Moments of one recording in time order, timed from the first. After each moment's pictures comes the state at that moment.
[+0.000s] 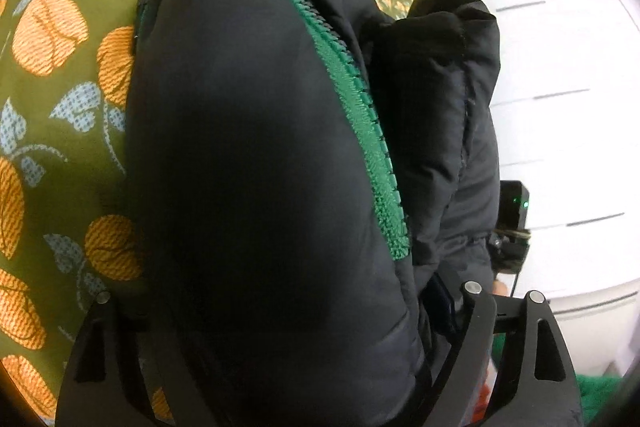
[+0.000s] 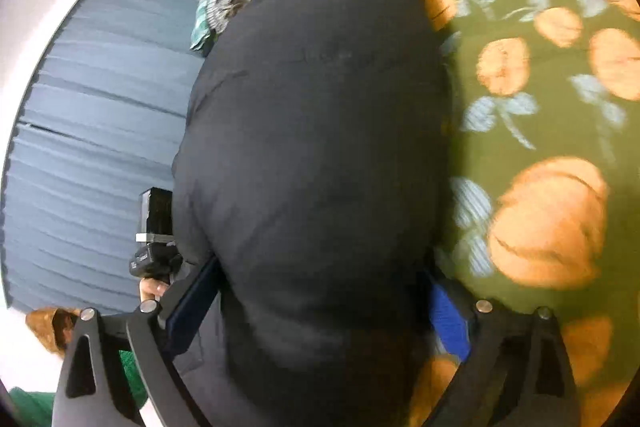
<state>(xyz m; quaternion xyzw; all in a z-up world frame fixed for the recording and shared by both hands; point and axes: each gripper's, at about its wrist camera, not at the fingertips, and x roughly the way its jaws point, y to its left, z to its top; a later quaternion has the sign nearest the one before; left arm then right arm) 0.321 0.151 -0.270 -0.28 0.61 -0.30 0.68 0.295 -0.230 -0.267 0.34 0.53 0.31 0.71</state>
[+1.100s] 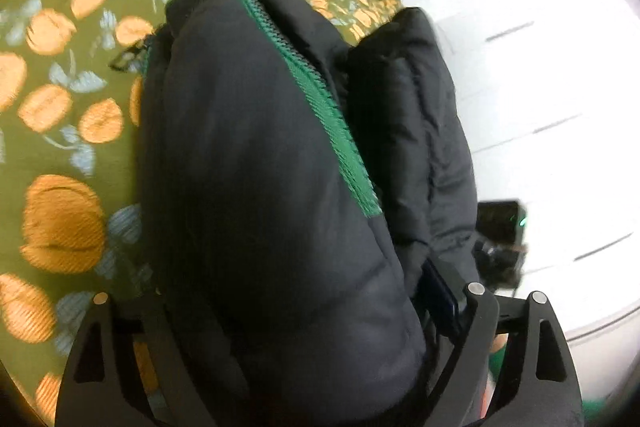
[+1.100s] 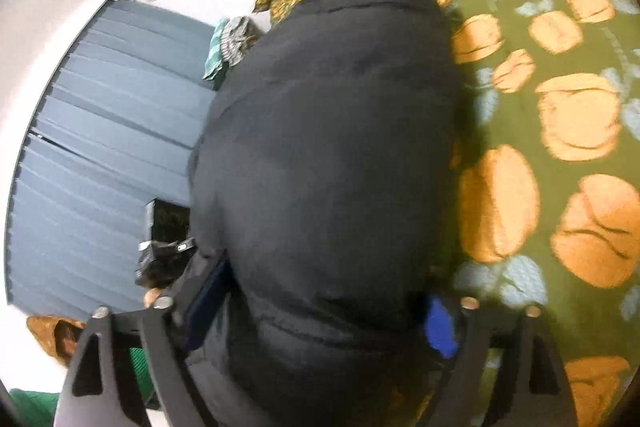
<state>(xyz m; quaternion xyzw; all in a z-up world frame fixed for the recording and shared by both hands) 0.471 0.036 -0.223 -0.26 0.54 -0.29 0.74 0.431 -0.299 -0.229 0.33 0.48 0.31 0.75</state>
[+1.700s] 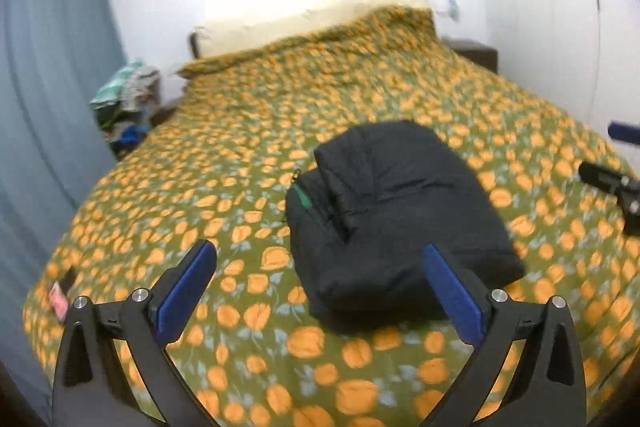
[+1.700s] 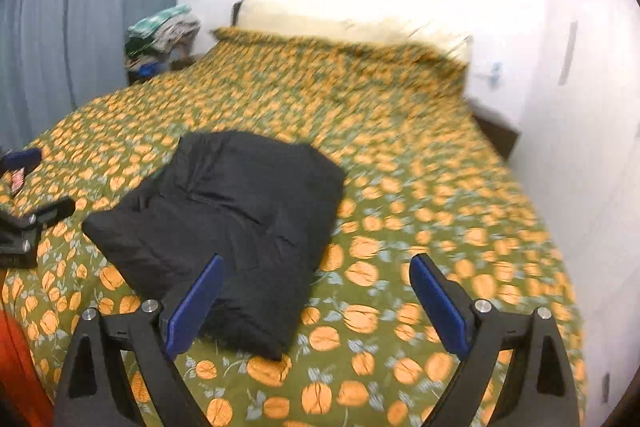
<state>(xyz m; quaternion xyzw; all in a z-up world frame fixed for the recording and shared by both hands) 0.252 -0.002 -0.047 0.11 0.30 -0.04 0.95 0.233 -0.248 -0.010 -0.09 0.32 0.03 0.94</state>
